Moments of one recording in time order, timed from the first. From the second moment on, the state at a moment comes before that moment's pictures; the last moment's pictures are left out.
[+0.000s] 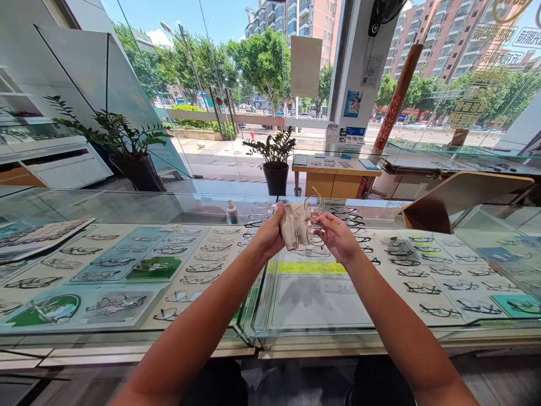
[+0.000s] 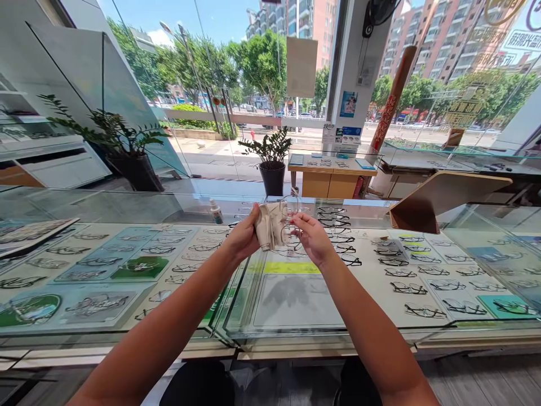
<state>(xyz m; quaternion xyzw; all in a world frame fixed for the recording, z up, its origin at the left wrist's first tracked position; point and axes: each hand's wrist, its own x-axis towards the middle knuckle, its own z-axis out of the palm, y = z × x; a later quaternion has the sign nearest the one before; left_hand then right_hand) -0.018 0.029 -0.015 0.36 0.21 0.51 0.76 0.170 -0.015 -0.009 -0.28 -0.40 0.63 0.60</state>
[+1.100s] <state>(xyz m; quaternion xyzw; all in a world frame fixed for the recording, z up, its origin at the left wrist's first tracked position) -0.044 0.016 -0.002 0.57 0.27 0.32 0.71 0.204 -0.013 0.001 -0.27 -0.41 0.67 0.55</state>
